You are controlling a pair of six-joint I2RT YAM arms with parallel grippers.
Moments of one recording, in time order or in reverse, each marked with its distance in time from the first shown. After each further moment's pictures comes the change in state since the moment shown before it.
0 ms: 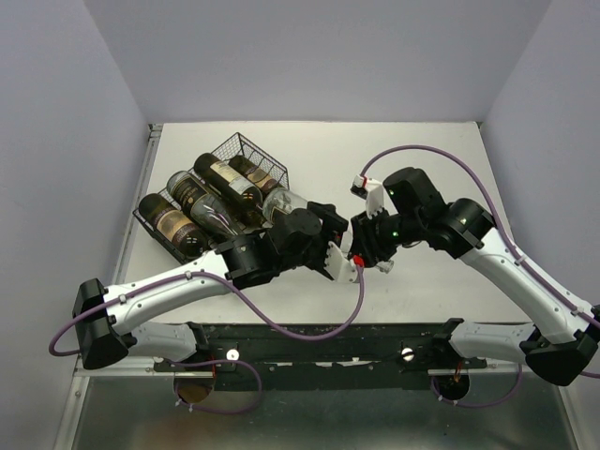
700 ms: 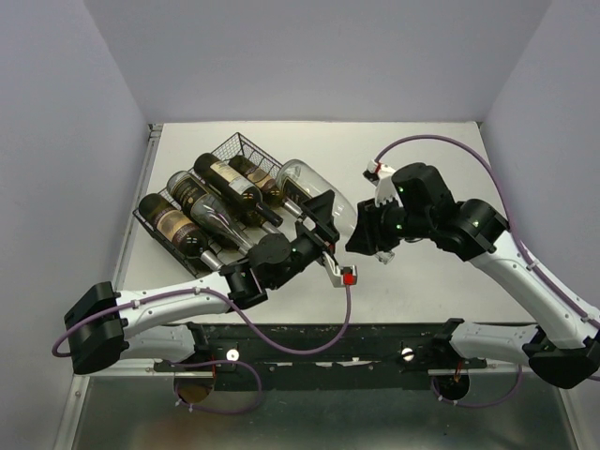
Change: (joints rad) left arm -0.006 -0.064 -0.388 0.819 -0.100 0.362; right arm 0.012 -0.024 0.047 0.036 0.178 0.105
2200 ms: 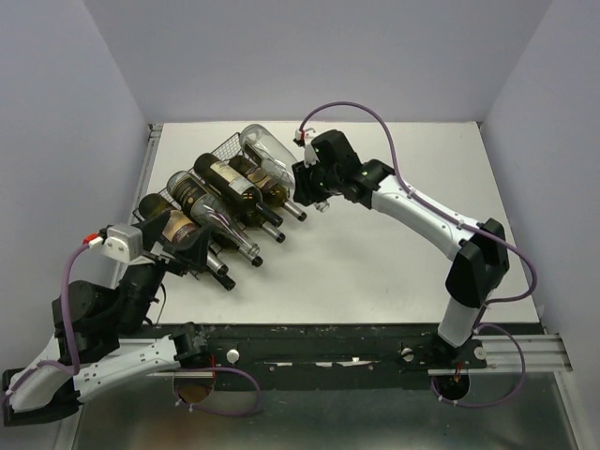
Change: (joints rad) left arm -0.042 -0.956 0.164 -0.812 -0.505 -1.387; right arm -0.013 0.621 0.257 0.435 0.133 -0.184
